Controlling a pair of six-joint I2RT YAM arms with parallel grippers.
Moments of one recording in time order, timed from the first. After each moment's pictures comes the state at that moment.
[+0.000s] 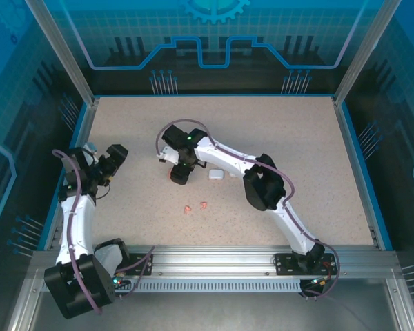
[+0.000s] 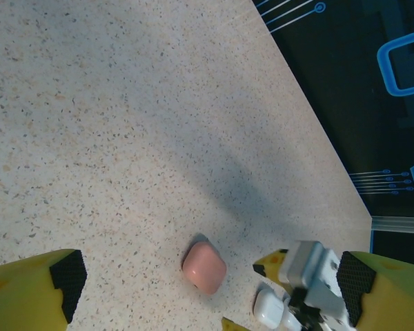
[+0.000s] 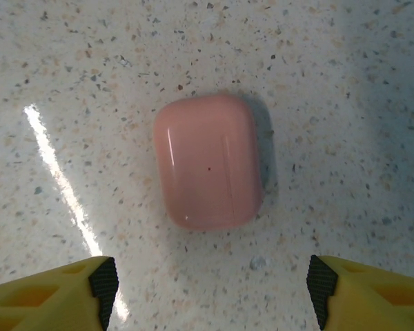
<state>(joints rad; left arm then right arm) 0.41 0.97 0.69 -0.41 0.53 -0.69 0.87 2.41 2.19 -1.06 -0.03 -0.34</state>
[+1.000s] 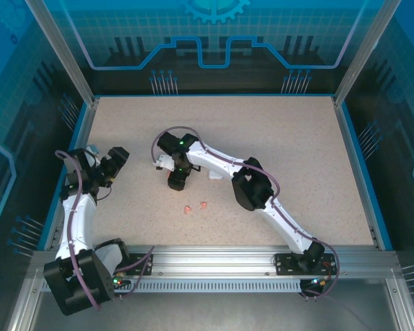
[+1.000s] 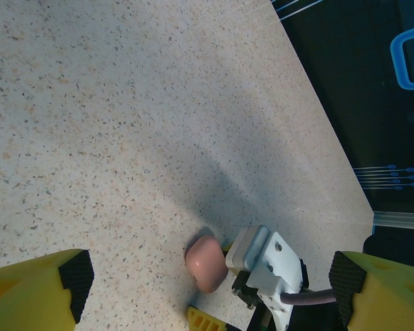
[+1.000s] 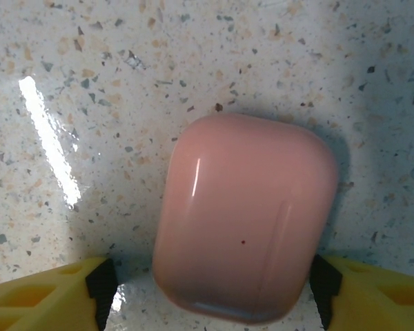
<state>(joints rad) 0.41 1.00 0.66 -0.39 0.55 -0.69 0.88 2.58 2.35 -1.13 -0.06 -0.38</state>
